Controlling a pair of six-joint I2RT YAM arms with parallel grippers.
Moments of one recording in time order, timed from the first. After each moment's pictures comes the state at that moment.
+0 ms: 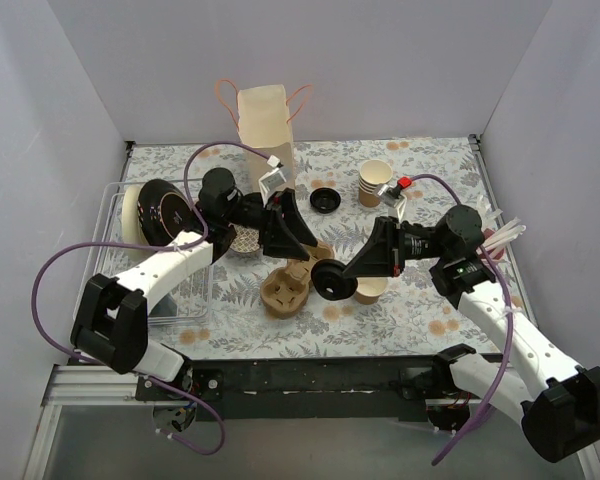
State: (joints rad) left arm -0.48 1.45 0.96 0.61 1.41 -0.65; right arm 0.42 0.94 0.71 0.44 -1.27 1.05
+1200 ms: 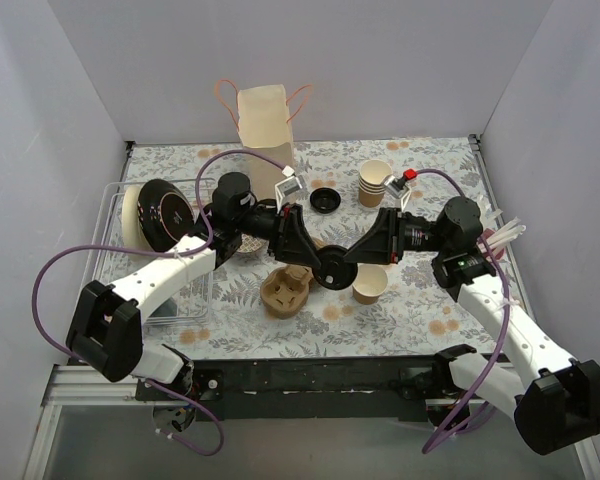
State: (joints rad) left arm -0.57 1.41 1.00 0.33 1.33 -0.63; right arm 0.36 1.00 0.72 0.39 -1.22 1.02
